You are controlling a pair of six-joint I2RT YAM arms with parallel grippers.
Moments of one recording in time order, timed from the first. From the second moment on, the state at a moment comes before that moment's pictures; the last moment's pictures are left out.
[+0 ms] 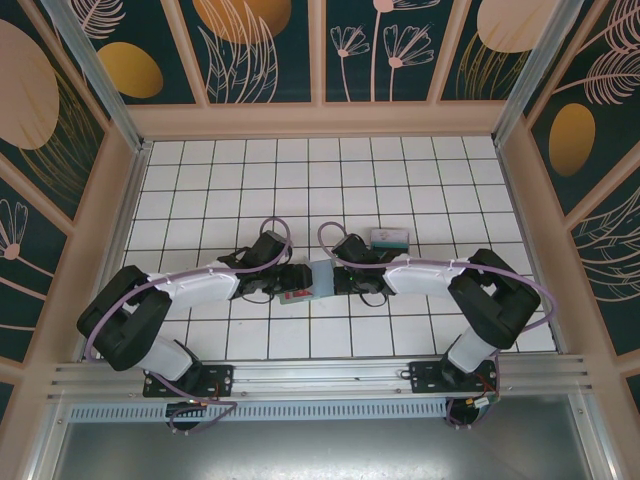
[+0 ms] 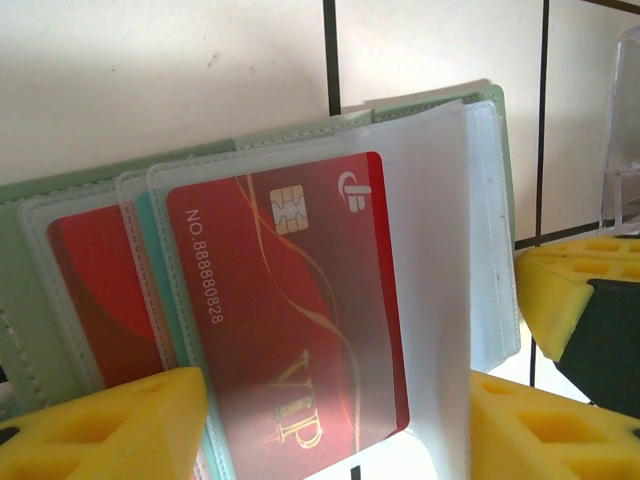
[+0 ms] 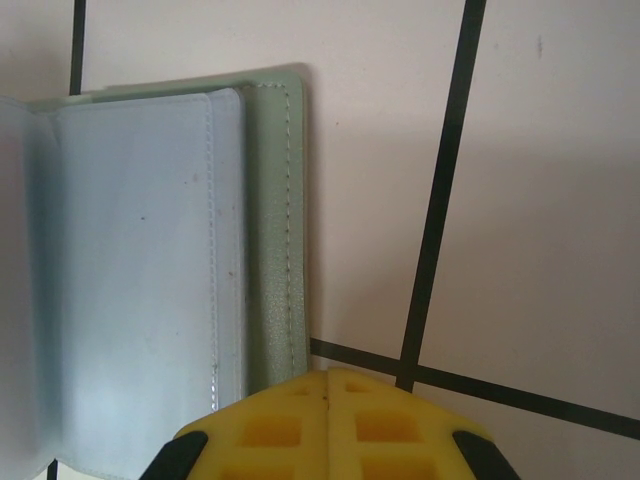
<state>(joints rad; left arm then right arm) -0.71 1.50 0.67 -0.14 0.23 -0.82 0.85 1.61 0.76 -0.24 0.01 0.68</state>
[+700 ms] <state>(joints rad) -0.73 1.53 0.76 -0.13 0.31 -0.79 0.86 1.61 0.76 -0.24 0.01 0.71</state>
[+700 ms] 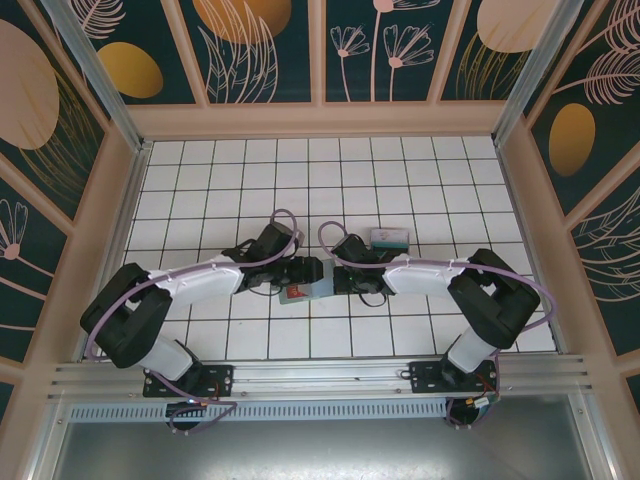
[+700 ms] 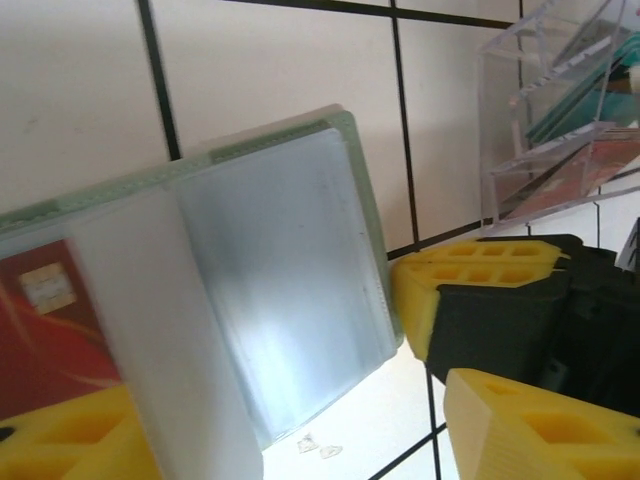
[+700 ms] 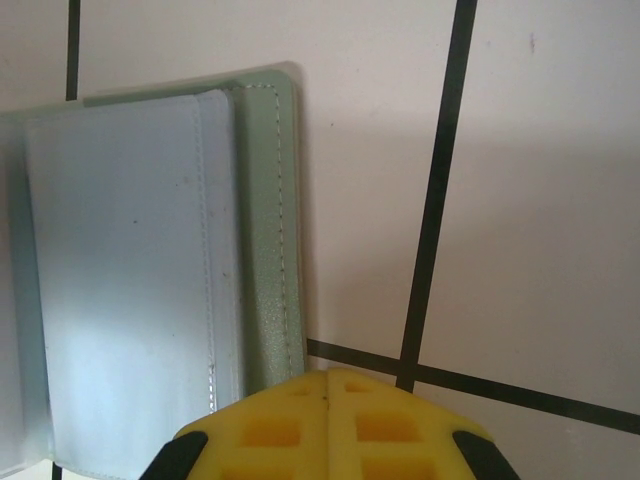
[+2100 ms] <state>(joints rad) -0.64 1.41 0.58 -0.16 0.20 -0.77 0.82 1.73 0.89 -0.08 -0.32 0.75</state>
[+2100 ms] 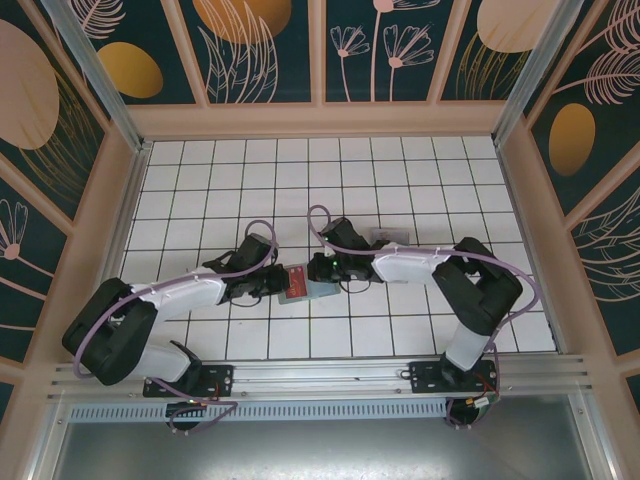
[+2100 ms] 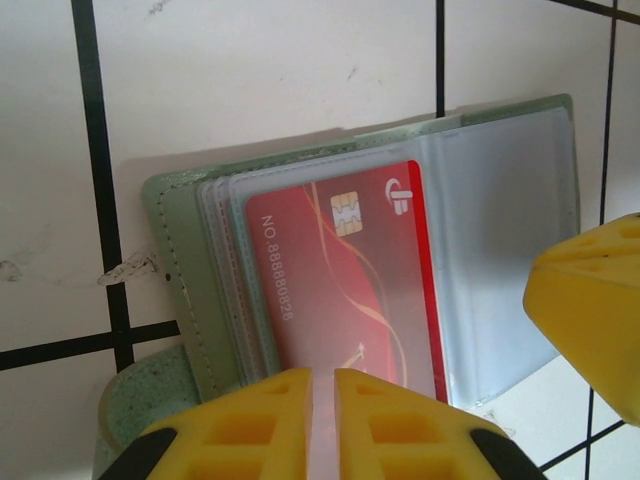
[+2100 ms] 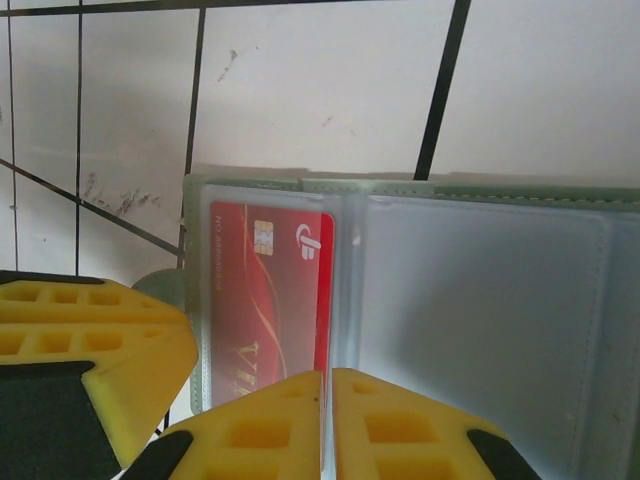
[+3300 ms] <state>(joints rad) -0.64 1.44 0.57 -0.15 0.20 -0.79 0.82 1.83 0.94 -0.07 -0.45 0.76</state>
